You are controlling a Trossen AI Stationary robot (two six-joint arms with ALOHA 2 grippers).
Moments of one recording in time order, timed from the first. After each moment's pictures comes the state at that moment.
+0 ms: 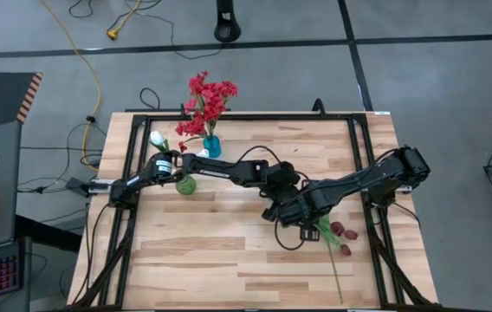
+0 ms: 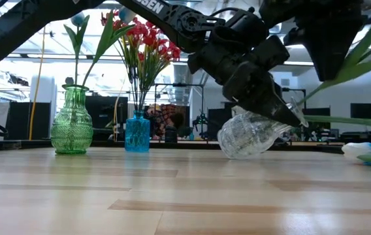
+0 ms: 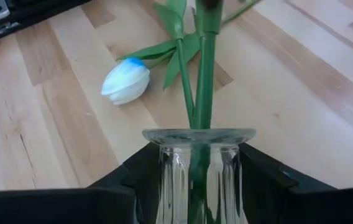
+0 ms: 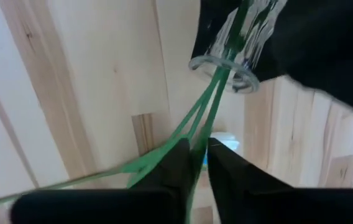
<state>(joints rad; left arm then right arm) 0.06 2.34 1.84 -0.26 0.41 0.47 0.31 1.69 1.41 -1.35 0.10 0.41</state>
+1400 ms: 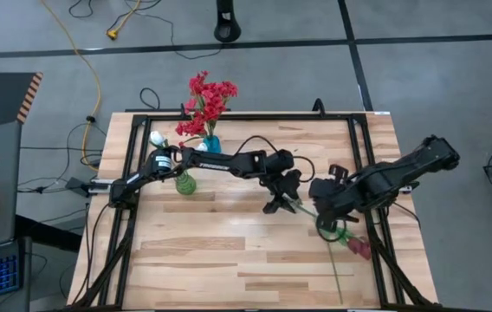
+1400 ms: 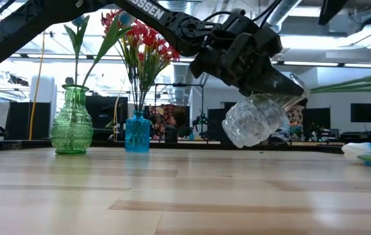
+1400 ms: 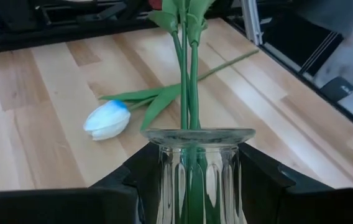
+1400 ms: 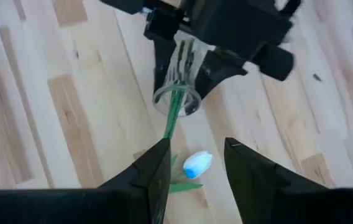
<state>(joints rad) 0.12 2.33 1.84 -0.15 0.70 0.26 0.44 1.34 1.41 -1.38 0.35 0.71</state>
